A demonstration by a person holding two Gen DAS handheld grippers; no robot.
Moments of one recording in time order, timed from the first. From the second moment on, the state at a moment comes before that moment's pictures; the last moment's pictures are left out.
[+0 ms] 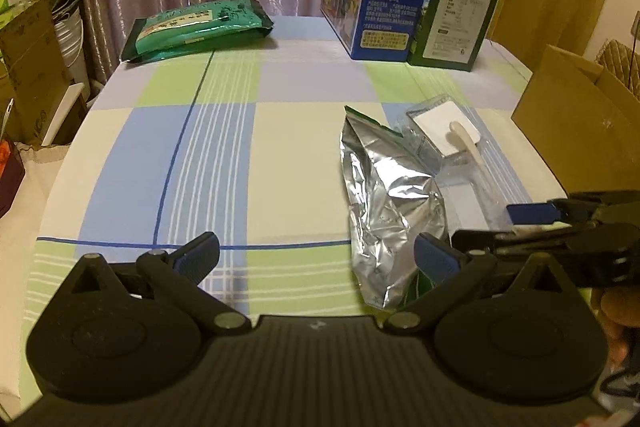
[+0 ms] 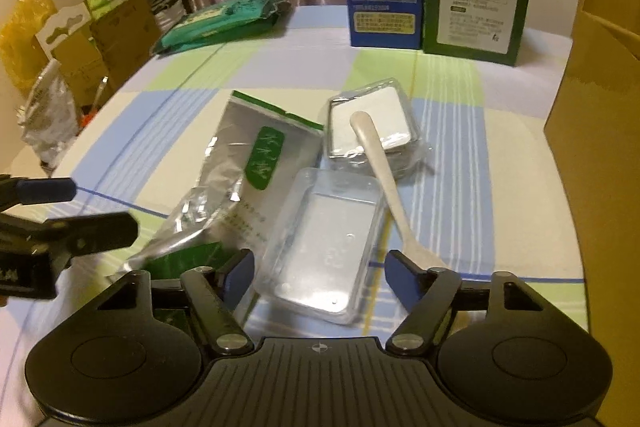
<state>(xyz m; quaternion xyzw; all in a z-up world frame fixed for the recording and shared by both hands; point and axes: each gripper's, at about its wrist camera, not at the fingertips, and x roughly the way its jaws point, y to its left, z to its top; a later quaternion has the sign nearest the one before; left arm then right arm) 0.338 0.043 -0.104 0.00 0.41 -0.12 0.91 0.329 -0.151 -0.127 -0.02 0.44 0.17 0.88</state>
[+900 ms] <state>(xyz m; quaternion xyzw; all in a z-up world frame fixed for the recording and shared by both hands) 0.378 -0.014 -0.138 0.02 0.42 -0.17 0.89 0.340 -0.187 -0.111 0.00 0.44 0.11 0.89</state>
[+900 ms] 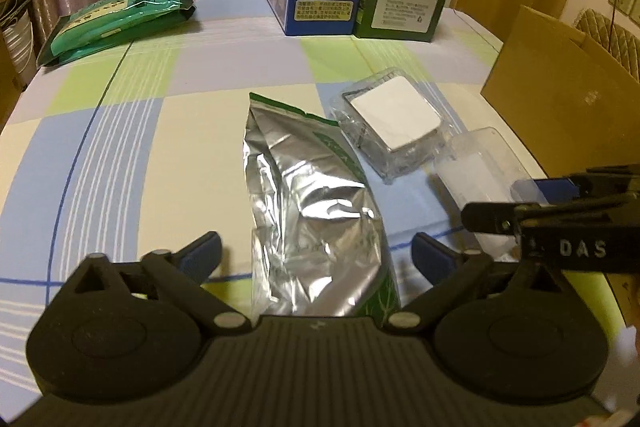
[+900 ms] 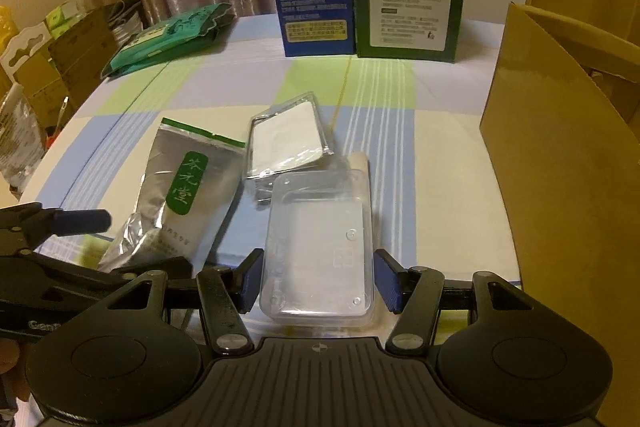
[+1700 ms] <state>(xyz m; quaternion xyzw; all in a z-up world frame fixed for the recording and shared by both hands) 0.244 -0.003 -0.121 0.06 0.48 -0.21 0.85 0.247 -0.199 -0.095 0.02 0.45 0.14 0.88</state>
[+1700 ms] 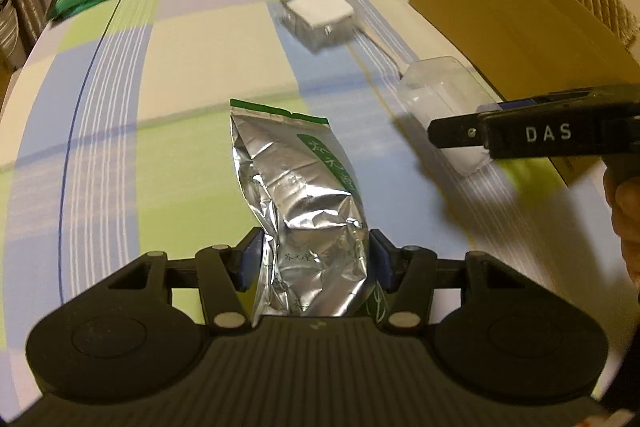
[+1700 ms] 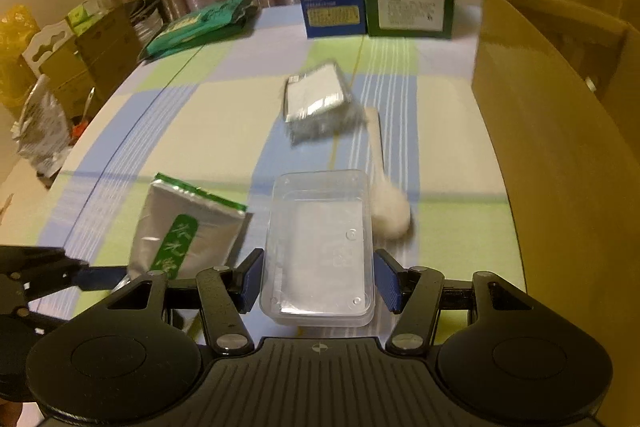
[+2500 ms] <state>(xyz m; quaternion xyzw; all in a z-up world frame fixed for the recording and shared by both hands) 0.192 -0.015 -0.131 0.11 0.47 -0.20 0.85 0.164 -0.213 -0.124 -0.01 0.46 0.14 0.87</state>
